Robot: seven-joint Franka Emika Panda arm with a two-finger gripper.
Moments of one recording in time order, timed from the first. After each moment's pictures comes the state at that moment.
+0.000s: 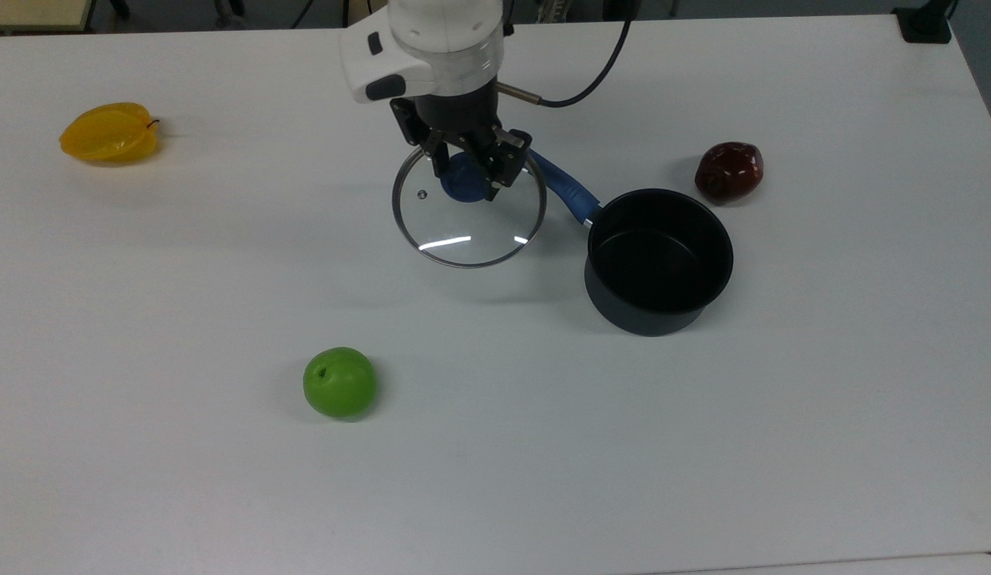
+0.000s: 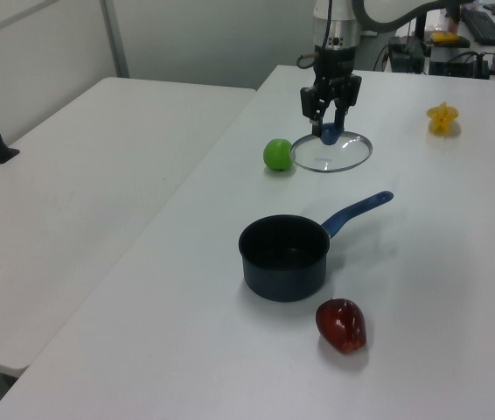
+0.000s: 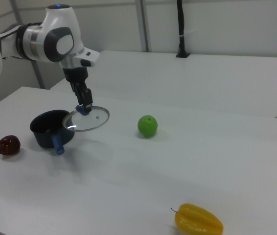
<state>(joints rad) 0.07 0.32 0.10 -1.47 0.02 1.84 0.61</state>
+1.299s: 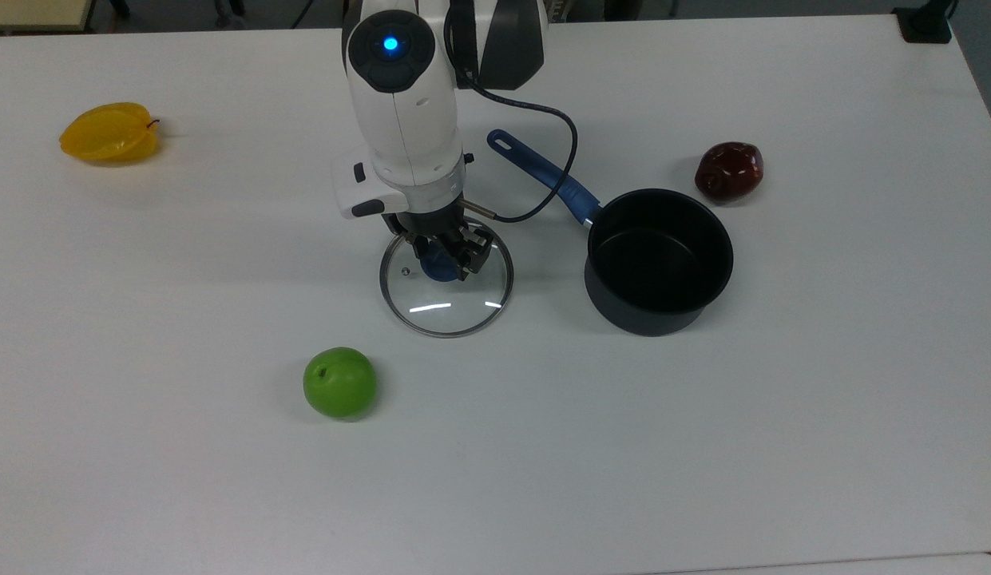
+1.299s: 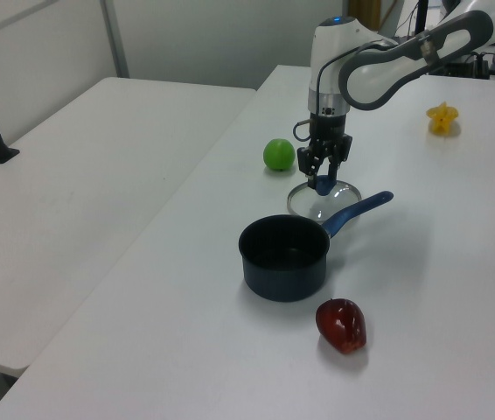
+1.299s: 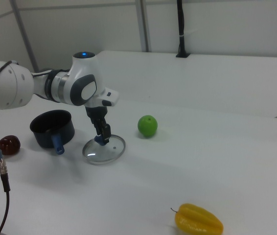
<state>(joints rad) 0.02 0.47 0.10 -1.64 0.02 2.15 0.56</state>
